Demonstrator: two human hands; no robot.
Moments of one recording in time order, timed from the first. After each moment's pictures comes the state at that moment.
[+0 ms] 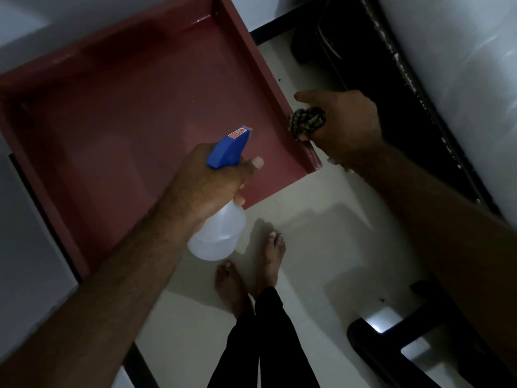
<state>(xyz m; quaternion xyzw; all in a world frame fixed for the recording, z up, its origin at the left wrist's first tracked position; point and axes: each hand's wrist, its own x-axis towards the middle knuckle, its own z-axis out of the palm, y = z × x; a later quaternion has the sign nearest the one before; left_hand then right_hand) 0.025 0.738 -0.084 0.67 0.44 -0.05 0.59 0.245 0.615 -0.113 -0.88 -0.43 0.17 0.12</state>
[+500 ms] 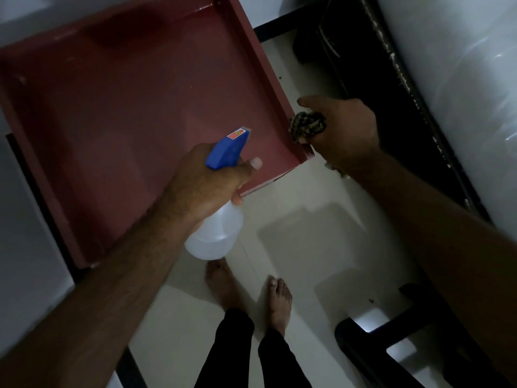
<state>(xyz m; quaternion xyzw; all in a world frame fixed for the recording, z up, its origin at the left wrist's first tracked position) 0.010 0.704 -0.076 0.66 0.44 -0.03 0.61 0.233 0.585 -0.117 -0.88 -0.43 0.15 0.13</state>
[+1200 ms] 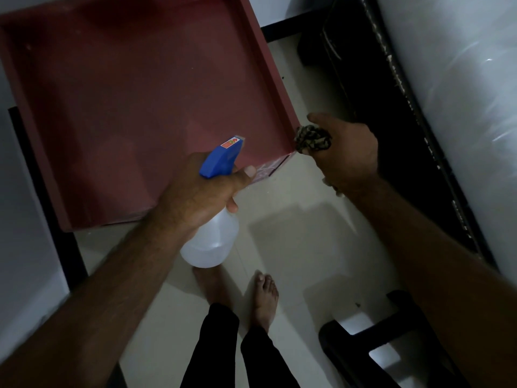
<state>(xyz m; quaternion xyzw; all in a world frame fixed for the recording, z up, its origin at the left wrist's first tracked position) -0.020 0.653 -0.086 0.65 0.48 -0.01 0.59 0.208 0.525 -0.134 -0.90 -0.37 0.14 0.17</state>
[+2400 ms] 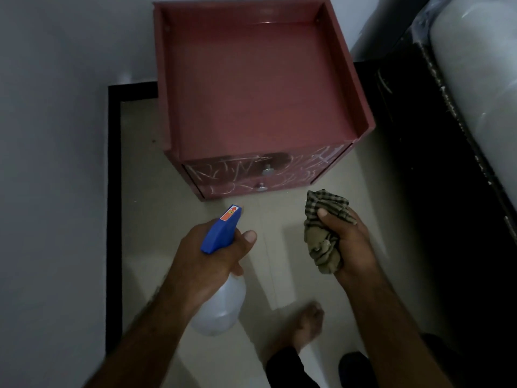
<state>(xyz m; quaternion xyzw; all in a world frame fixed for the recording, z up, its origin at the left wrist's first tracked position) -0.245 0.528 -0.096 0.61 0.53 0.09 0.57 -0.017 0.425 -0.171 -0.62 -0.02 0.46 0.63</state>
